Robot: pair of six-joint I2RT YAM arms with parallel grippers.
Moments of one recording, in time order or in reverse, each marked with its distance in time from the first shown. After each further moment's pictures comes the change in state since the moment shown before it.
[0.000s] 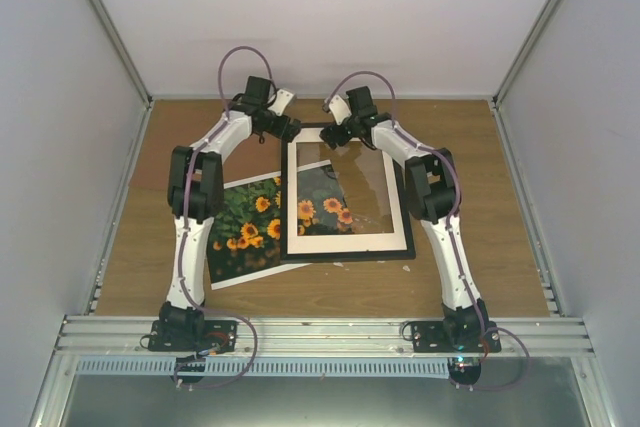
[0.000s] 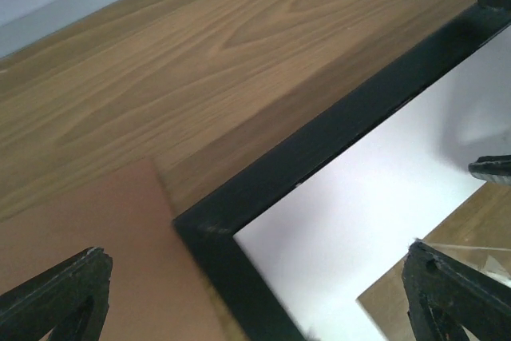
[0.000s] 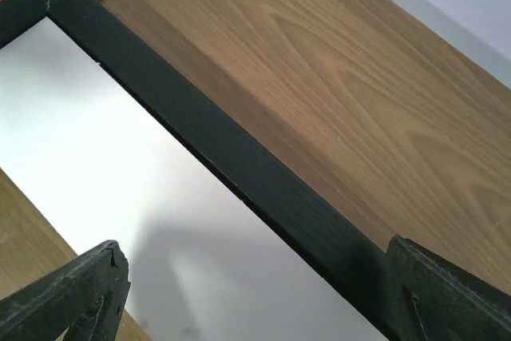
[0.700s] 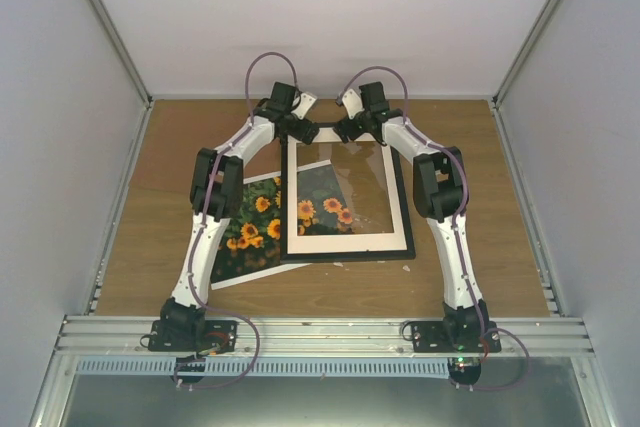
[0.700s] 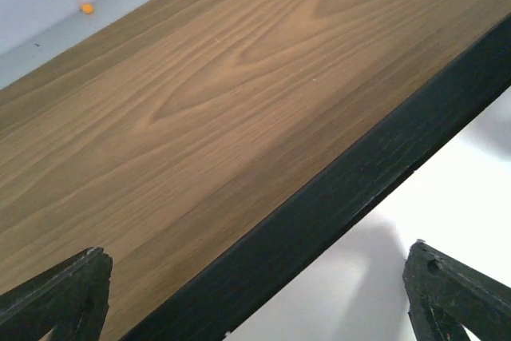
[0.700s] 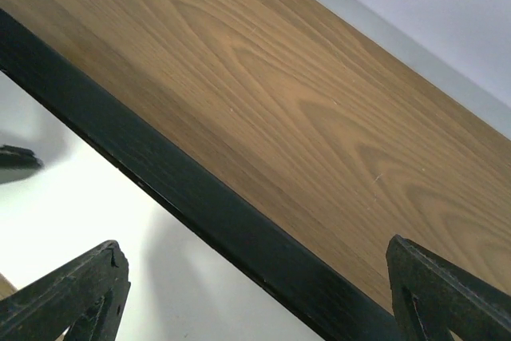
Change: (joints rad) left arm -0.100 0.185 0.193 0.055 -0.091 0.008; right arm -0.057 -0.032 -0.018 -0.001 0.052 0.001
